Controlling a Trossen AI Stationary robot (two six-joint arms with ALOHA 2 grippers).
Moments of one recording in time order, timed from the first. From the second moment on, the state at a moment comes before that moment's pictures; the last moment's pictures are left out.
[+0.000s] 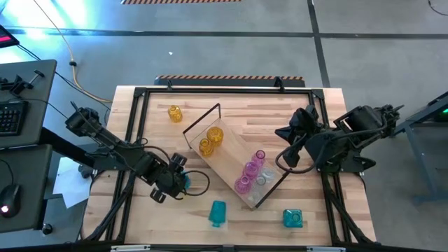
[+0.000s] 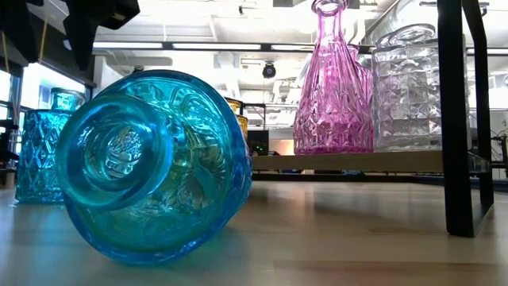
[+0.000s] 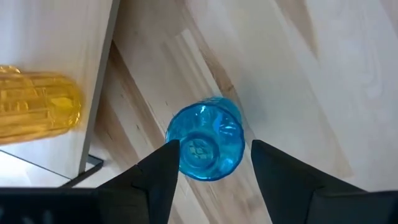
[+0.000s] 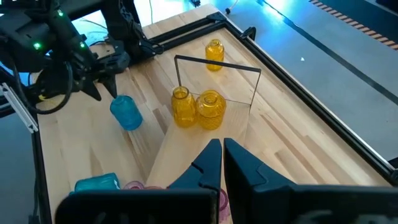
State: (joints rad) left arm -0.56 1.42 1.14 -1.04 -0.21 -0.02; right arm 0.50 1.48 2.08 -1.49 0.70 0.79
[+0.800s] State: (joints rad) left arm -0.56 1.39 1.06 -0.97 -0.18 -0.09; right arm 0.50 1.48 2.08 -1.50 0.70 0.78
